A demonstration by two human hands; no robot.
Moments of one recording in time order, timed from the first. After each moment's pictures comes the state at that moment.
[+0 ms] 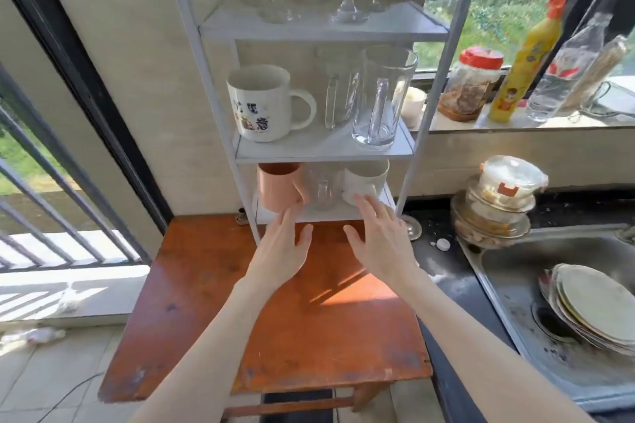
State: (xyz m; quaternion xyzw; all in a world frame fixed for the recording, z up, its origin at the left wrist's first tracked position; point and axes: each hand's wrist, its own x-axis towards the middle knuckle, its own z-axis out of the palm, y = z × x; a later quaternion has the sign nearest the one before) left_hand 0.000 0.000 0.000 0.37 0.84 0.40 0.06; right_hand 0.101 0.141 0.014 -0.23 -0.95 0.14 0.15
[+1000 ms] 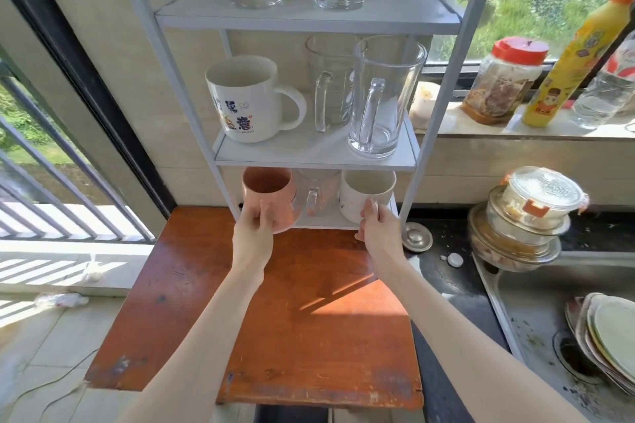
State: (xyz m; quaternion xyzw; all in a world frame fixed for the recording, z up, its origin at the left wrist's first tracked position) left_hand -0.026 0.034 -0.007 0.04 0.80 0.60 0.04; right_hand 0.053 0.194 -0.011 -0.36 -0.68 0.61 0.21
